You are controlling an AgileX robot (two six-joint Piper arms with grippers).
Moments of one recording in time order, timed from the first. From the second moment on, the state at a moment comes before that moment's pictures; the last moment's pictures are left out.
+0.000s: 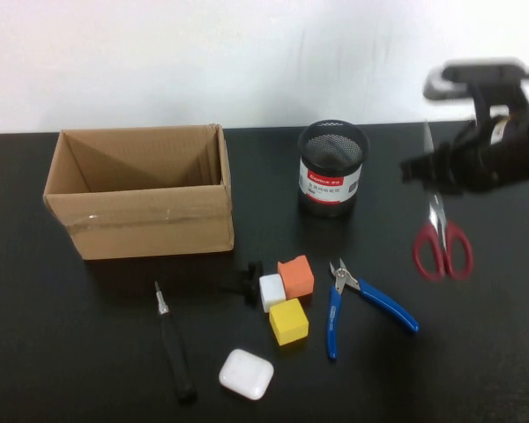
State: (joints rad) right arm 0.35 1.53 -1.21 0.08 0.44 0.06; left arm -0.03 -0.01 0.03 0.06 0.35 0.04
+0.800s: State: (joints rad) right arm 0.74 1.65 -1.26 0.04 -0.52 -0.07; left arm -0.03 -0.01 0.03 0.06 0.35 0.04
